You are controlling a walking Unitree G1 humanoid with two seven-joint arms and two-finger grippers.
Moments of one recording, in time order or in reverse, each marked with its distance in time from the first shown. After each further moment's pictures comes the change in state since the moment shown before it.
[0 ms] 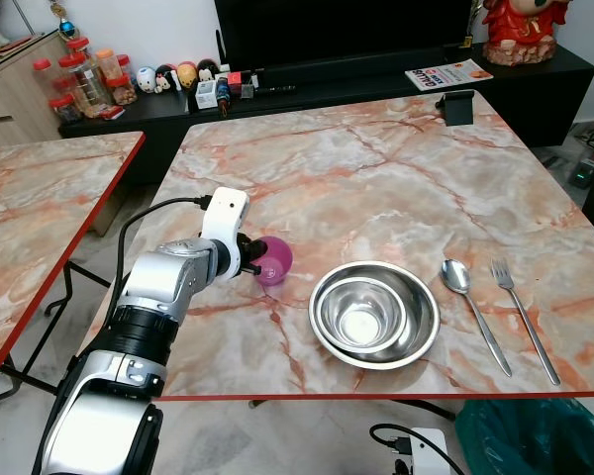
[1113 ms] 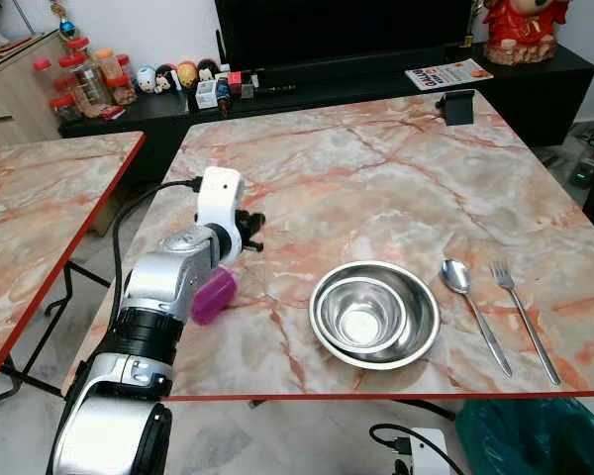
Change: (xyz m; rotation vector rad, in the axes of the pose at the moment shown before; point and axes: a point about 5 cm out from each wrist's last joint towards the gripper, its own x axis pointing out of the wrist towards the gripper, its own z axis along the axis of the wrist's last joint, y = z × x) left arm -0.011 0.017 0.024 -0.094 -0.319 0.164; right arm 0.000 0.000 0.000 0.000 0.003 0.001
